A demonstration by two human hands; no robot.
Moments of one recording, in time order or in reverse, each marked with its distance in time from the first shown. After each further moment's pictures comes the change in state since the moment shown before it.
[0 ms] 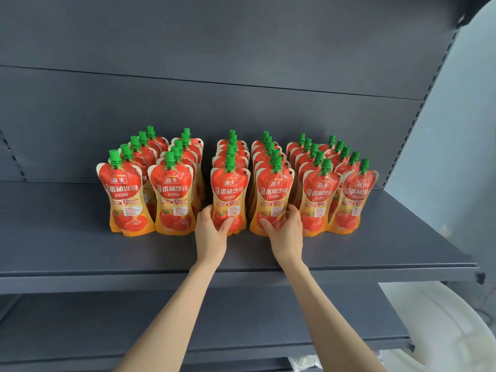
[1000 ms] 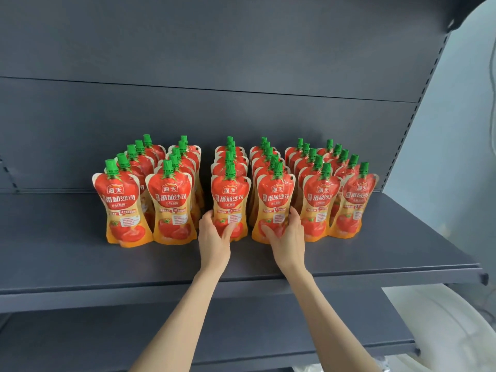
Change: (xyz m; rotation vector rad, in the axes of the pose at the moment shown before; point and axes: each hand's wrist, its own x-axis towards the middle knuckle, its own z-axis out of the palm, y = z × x) left_hand 0.003 0.000 0.006 -0.047 0.003 -0.001; right_hand -0.001 0.000 0.000 0.024 -0.002 -0.045
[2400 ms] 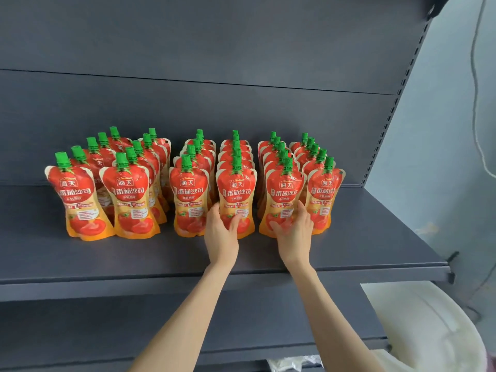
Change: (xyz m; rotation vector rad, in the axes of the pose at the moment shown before) left_hand -0.034 0.044 0.087 0.037 0.113 0.050; right_hand 0.032 0.046 -0.073 -0.011 0.083 -0.011
